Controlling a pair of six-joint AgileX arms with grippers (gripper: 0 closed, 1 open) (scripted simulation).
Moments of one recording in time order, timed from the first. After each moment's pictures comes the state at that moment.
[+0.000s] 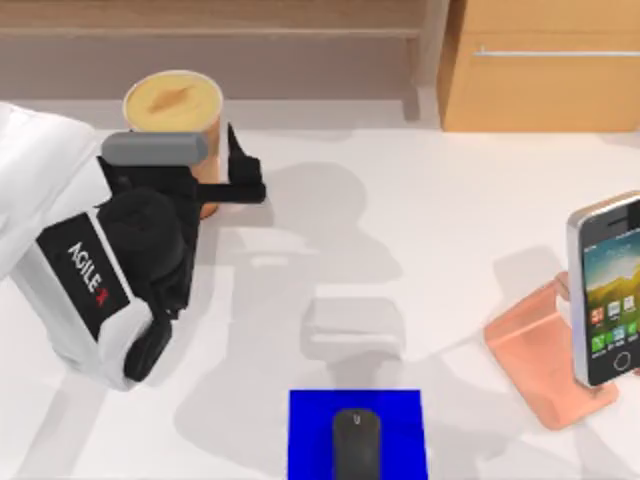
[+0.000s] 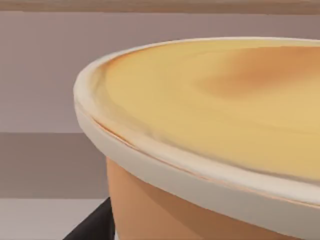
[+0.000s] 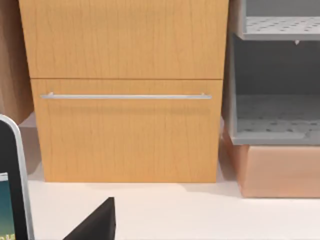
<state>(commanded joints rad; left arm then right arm) -0.42 2.27 0.73 1.54 -0.36 0.00 0.00 0.00 0.00 0.00 0.00 0.00</state>
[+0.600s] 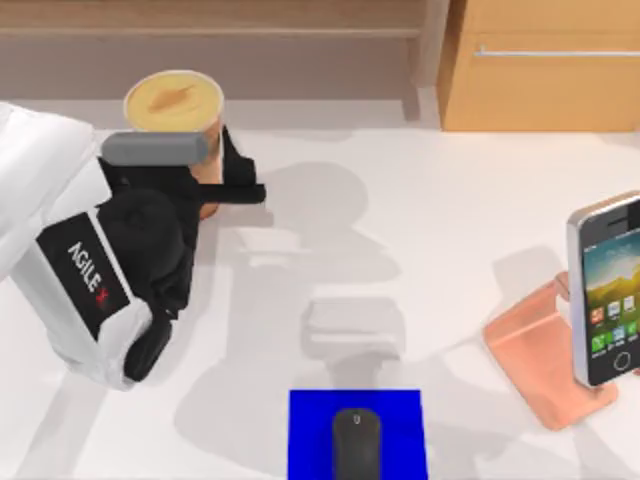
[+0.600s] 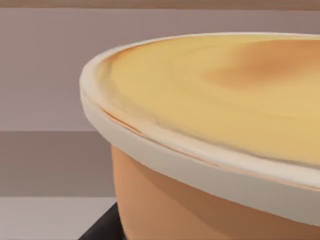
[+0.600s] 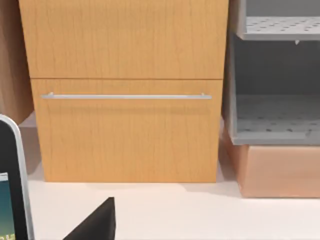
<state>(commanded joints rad) -0.42 2.27 0.73 1.54 -0.36 0.00 0.00 0.00 0.00 0.00 0.00 0.00</state>
